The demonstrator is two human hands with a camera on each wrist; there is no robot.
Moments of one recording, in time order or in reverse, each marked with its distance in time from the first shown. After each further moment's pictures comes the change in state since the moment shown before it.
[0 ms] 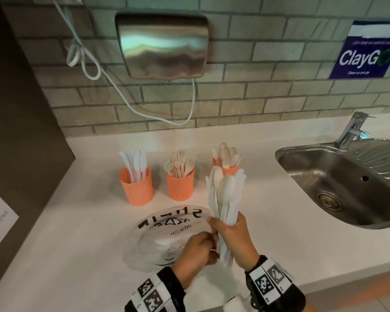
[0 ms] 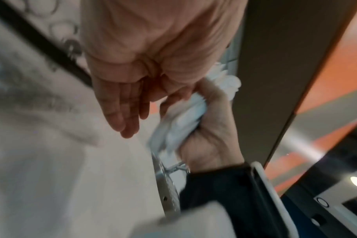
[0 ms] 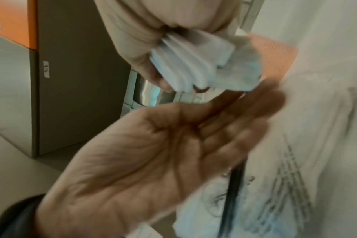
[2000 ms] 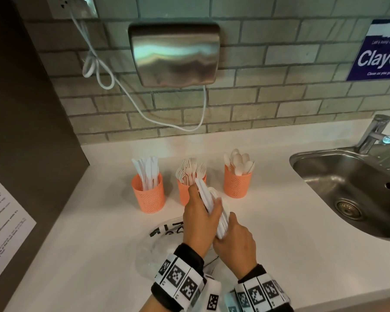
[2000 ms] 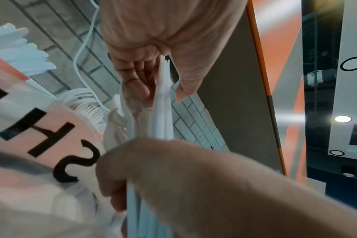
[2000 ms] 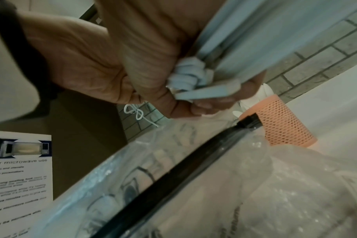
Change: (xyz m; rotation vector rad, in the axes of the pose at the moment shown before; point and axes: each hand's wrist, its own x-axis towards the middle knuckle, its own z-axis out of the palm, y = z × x) left_hand 0.030 0.053 -0.013 0.381 0.532 0.700; right_hand 0.014 0.016 0.025 -0.943 0.057 -0.044
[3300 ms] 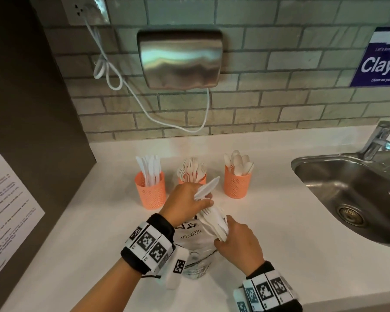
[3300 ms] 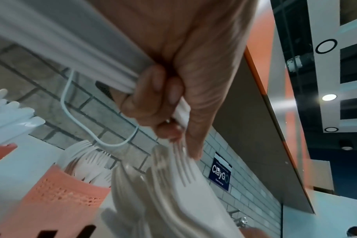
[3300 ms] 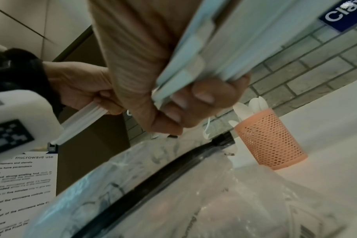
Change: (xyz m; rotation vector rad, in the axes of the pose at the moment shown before) left_hand 0.031 0.004 -0.042 0.263 -0.428 0.034; right_hand -0.001 0.023 -0.016 -0.063 -0.155 -0.174
